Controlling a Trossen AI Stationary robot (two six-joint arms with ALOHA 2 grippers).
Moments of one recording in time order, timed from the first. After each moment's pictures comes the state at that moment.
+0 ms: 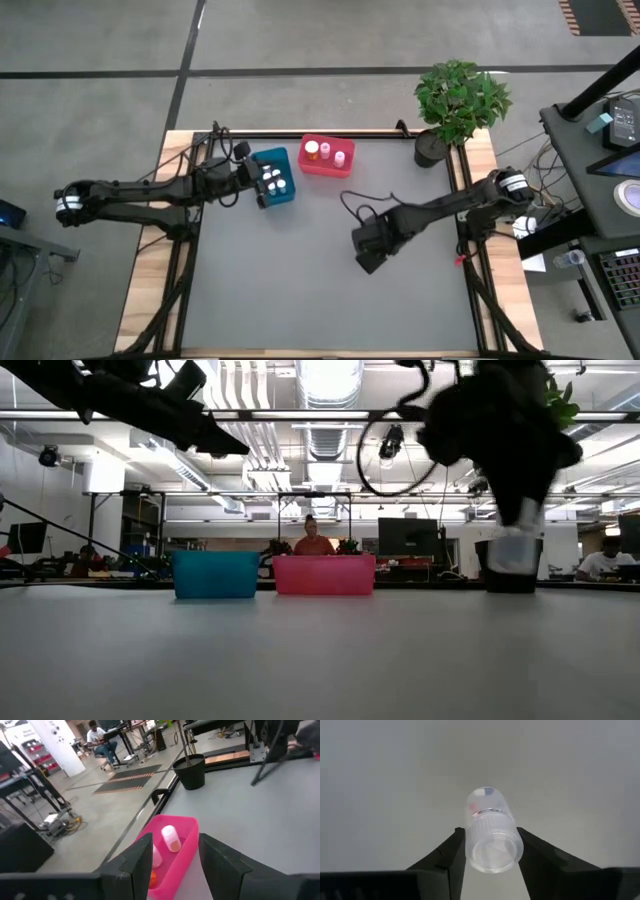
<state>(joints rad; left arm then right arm) 0.25 0.89 0.50 0.23 -0.24 0.30 0.24 1.71 1.25 -1.05 -0.11 1.13</state>
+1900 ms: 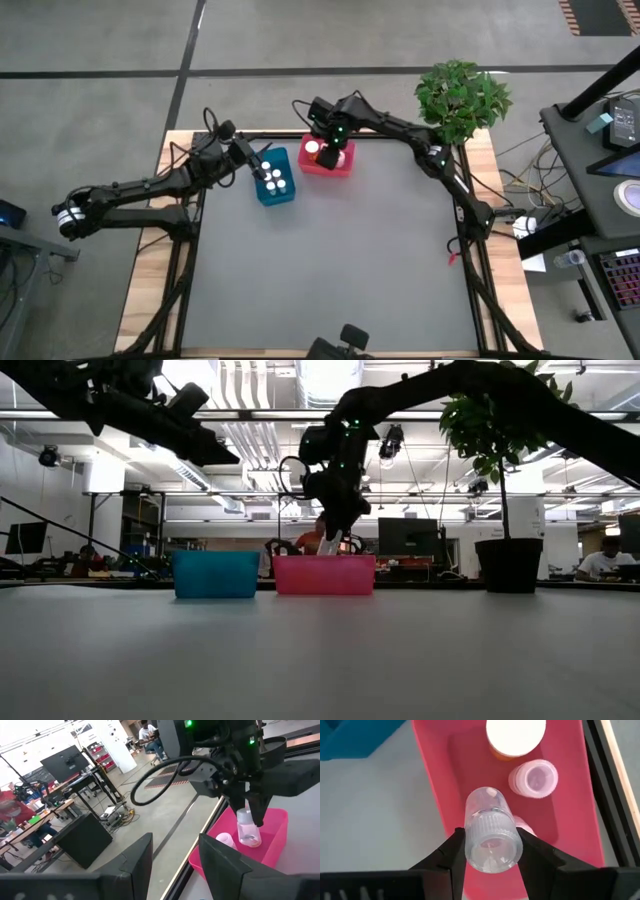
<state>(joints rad) 0.51 0.89 0.49 0.33 -0.24 0.46 -0.51 2.37 2.34 -1.30 -0.11 -0.08</state>
